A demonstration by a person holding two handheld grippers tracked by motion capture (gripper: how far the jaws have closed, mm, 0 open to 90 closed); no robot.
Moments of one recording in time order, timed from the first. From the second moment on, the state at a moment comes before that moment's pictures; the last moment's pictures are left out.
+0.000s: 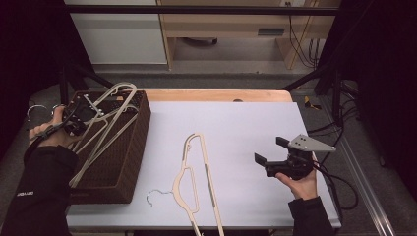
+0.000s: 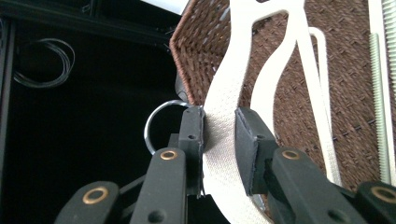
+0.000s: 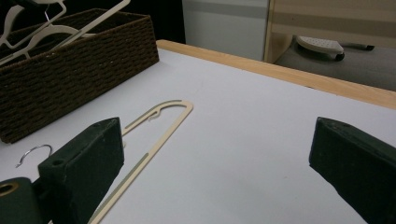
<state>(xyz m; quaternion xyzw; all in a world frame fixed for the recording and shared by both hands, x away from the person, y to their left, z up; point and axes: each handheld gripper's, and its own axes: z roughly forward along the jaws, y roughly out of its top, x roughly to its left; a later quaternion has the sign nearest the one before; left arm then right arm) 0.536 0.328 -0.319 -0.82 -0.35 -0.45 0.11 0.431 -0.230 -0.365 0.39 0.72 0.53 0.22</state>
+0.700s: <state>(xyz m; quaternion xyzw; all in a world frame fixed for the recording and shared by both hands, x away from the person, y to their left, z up) 0.548 0.311 -0.332 -0.81 -0.32 -0.45 0.19 0.431 -0.231 -0.365 0.39 0.72 0.53 0.22</state>
